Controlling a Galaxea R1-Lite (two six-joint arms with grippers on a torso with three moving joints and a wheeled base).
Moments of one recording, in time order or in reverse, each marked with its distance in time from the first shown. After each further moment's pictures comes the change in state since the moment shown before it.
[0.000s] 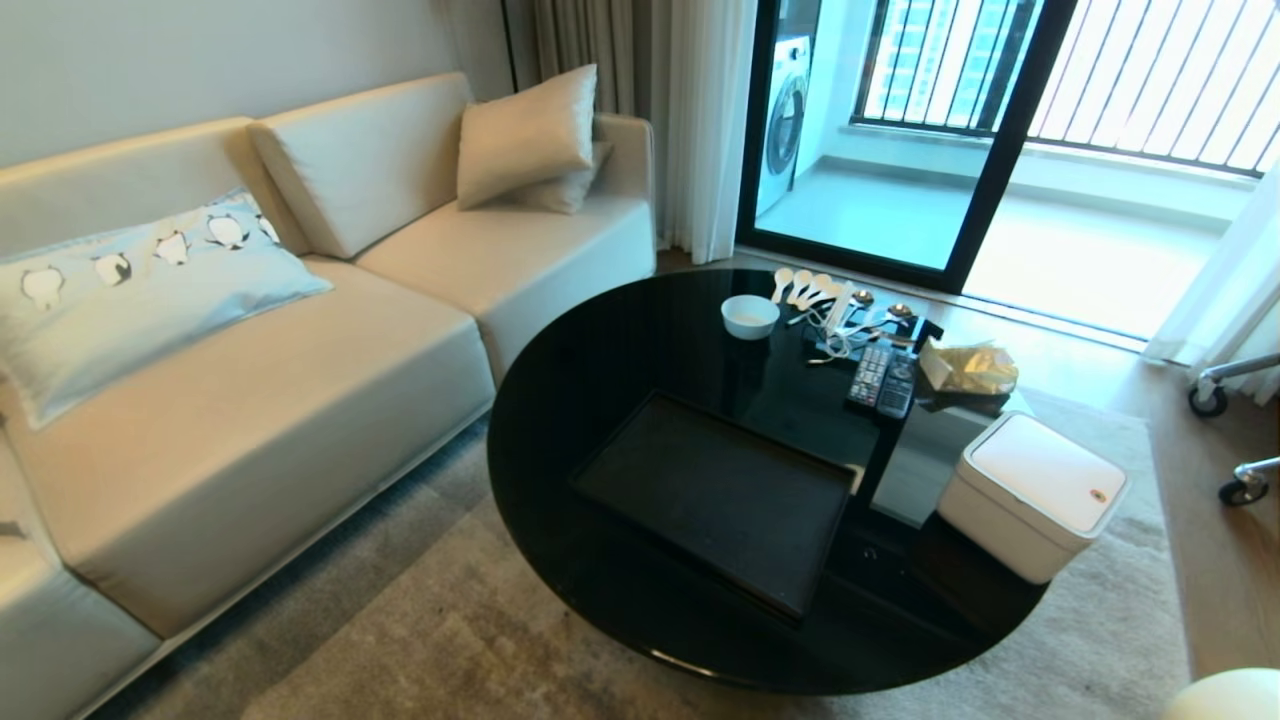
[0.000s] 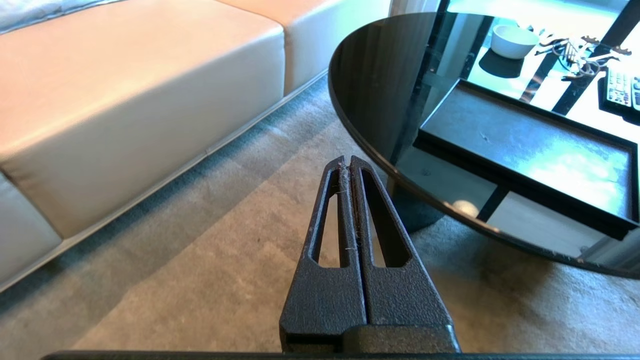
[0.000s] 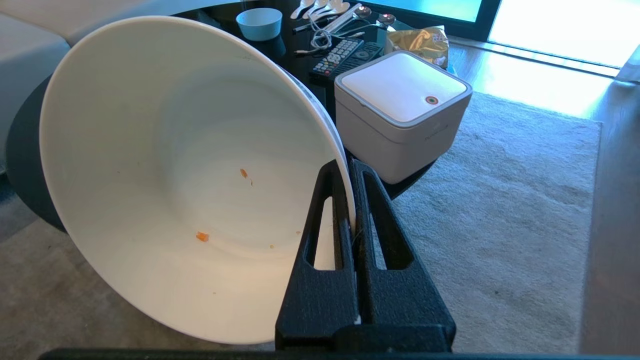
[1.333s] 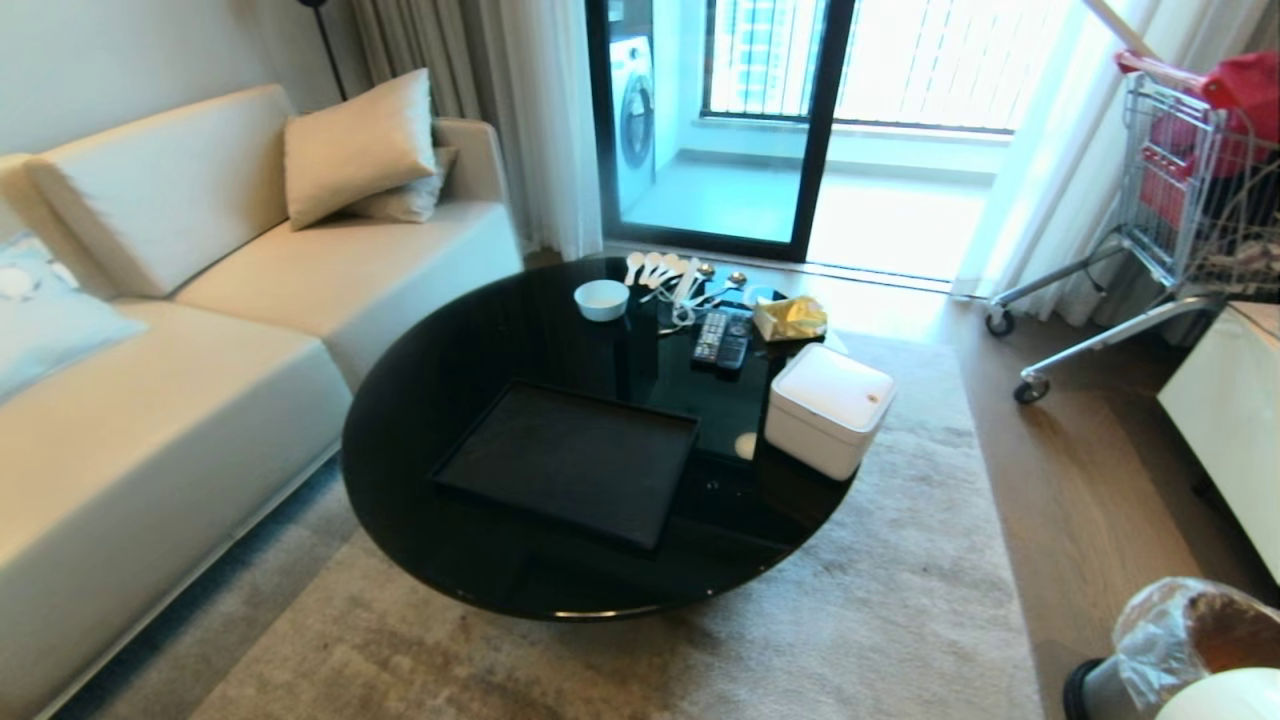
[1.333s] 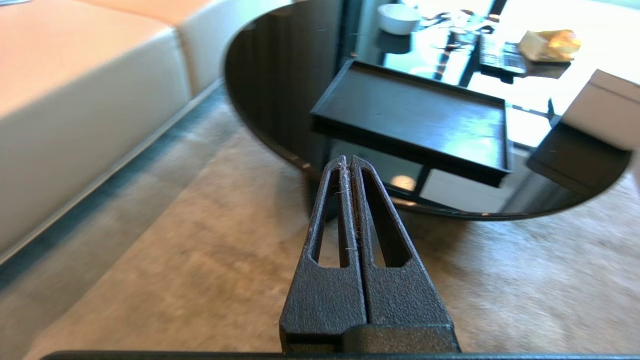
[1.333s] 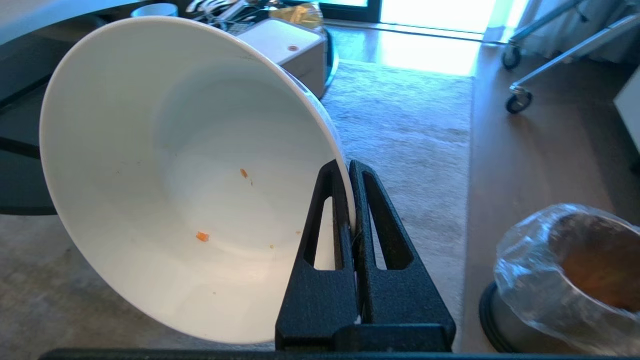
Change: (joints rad) left arm 0.000 0.000 0.000 0.000 0.000 0.000; right arm 0.000 0.000 0.000 0.000 0.000 0.003
